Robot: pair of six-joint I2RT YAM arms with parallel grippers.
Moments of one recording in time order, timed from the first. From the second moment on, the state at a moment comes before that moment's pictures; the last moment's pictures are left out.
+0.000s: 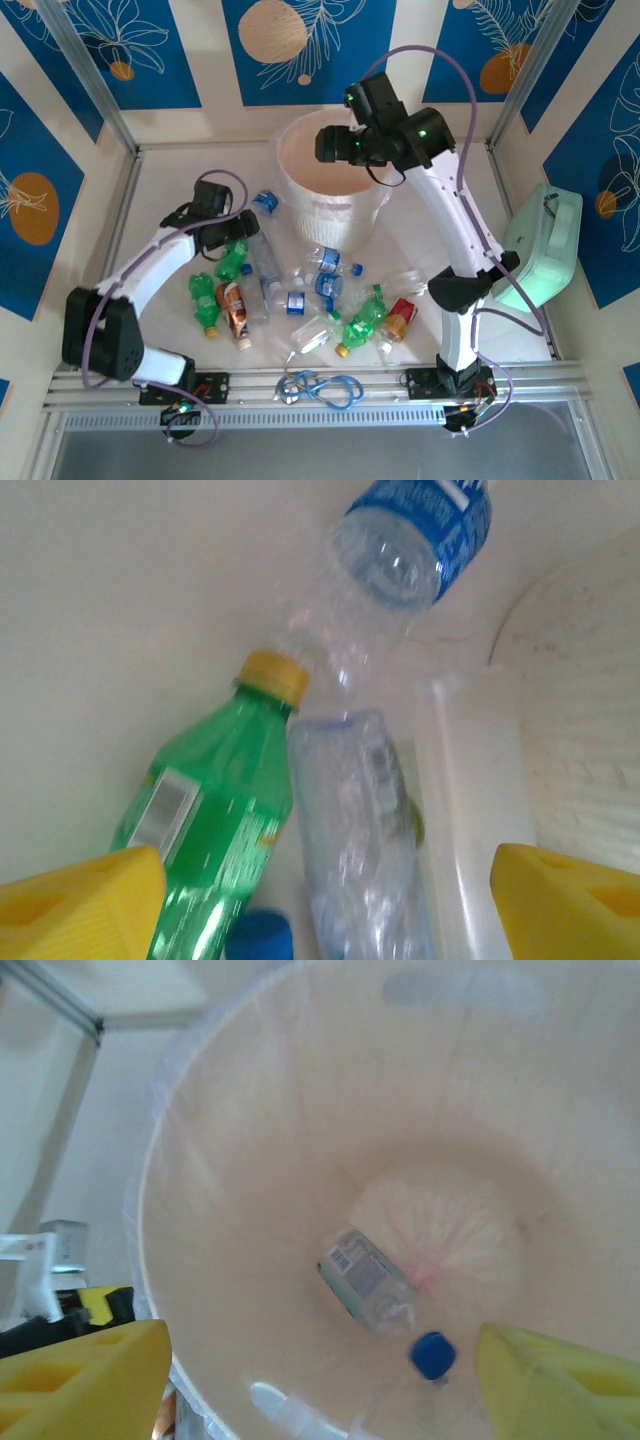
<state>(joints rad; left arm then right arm) -0.29 1.45 1.05 -0.55 0.03 -0.57 0.62 1.92 2.58 -1.43 0.11 0.49</state>
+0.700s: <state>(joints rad) -0.27 1.93 1.42 -0.51 0.03 -0.23 0.92 1.25 1.81 -1.25 0.34 0.54</state>
